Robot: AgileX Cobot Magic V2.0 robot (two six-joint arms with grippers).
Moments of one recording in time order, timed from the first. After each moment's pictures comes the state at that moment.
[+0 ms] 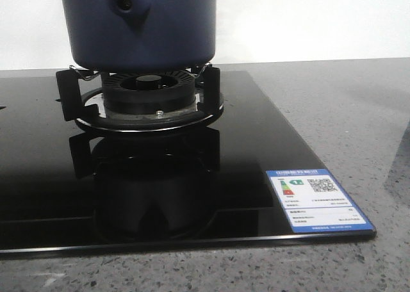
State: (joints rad) left arm -0.23 1.49 -1.13 -1.67 0.73 1.76; right arm -0.33 0.79 -0.03 -0.54 -0.73 0.38
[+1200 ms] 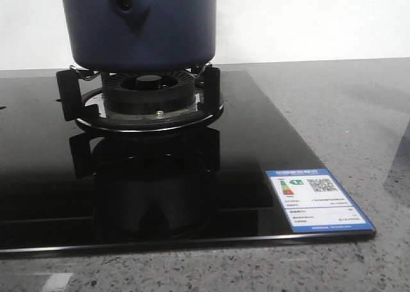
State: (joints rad) left arm -0.16 1.38 -1.25 -1.69 0.81 1.76; right arm -0.31 0.79 -0.03 -0.54 -0.79 0.38
